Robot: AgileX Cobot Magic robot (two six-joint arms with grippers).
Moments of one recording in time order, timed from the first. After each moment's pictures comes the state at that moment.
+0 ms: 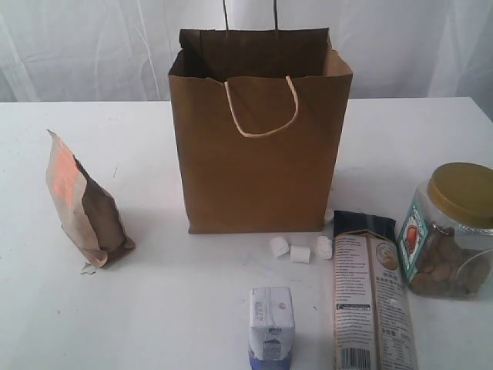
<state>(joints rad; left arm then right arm) 0.00 0.27 -0.21 0.06 0.55 -0.24 -0.29 1.10 -0.84 0.51 1.17 -0.56</state>
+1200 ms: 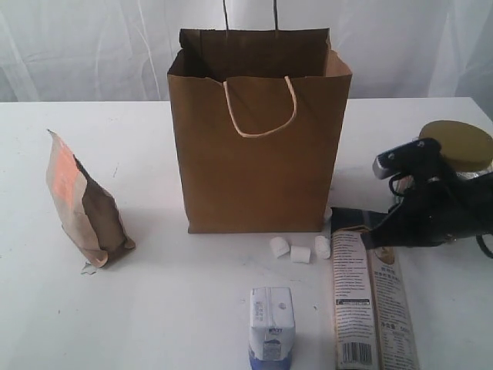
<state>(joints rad) 0.00 0.27 -0.21 0.06 0.55 -0.24 0.09 1.65 -0.70 1.12 0.24 -1.37</state>
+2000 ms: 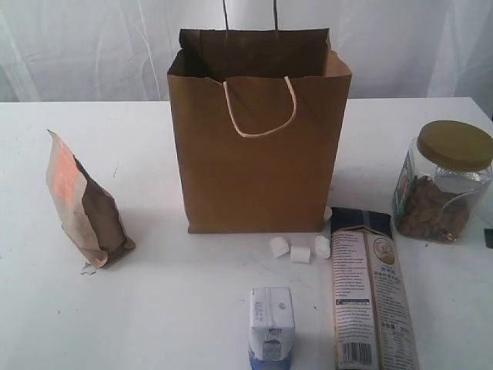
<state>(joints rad) 0.00 0.27 -0.21 0.08 0.55 -0.24 -0.12 1.21 -0.48 -0.78 0.20 0.64</state>
